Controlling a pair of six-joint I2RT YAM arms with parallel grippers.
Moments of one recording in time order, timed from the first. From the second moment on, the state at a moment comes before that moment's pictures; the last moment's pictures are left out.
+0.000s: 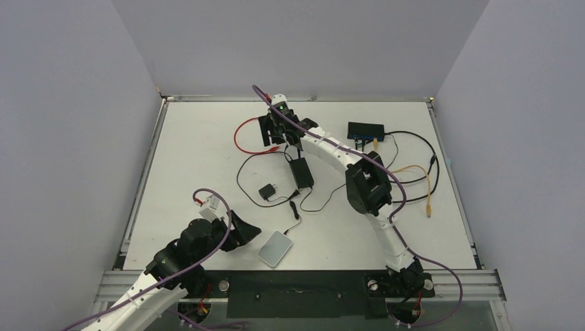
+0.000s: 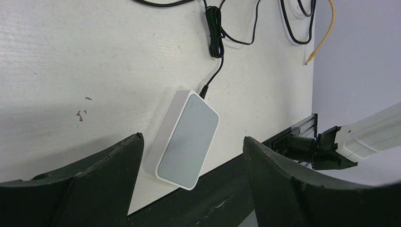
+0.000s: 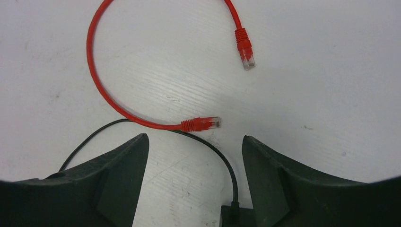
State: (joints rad) left arm -0.73 0.18 0.21 -0.52 0.00 -1.04; right arm 0.71 2.32 2.07 -0.44 0.18 0.25
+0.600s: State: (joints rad) left arm -0.73 0.21 0.21 -0.45 0.00 -1.04; right arm 0.68 2.55 2.27 -0.44 -0.05 0.36
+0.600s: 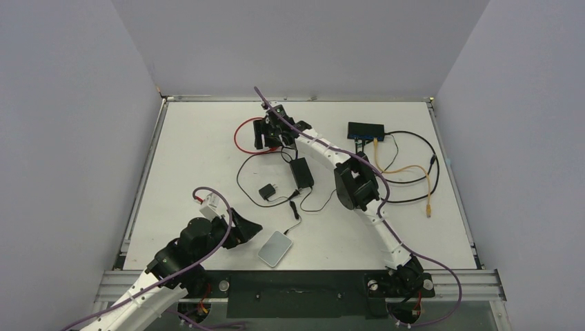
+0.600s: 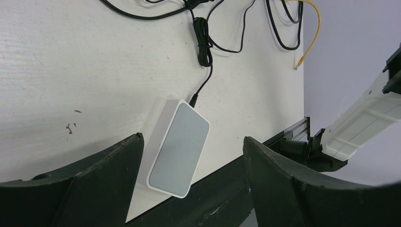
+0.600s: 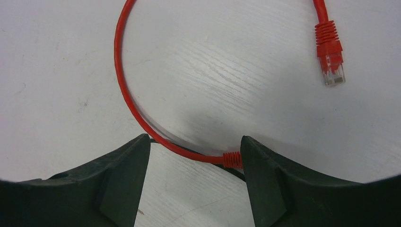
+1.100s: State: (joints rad) left arm -0.72 0.19 0.21 -0.45 0.02 -1.04; right arm 0.66 2.59 2.25 -0.40 -0.17 0.39
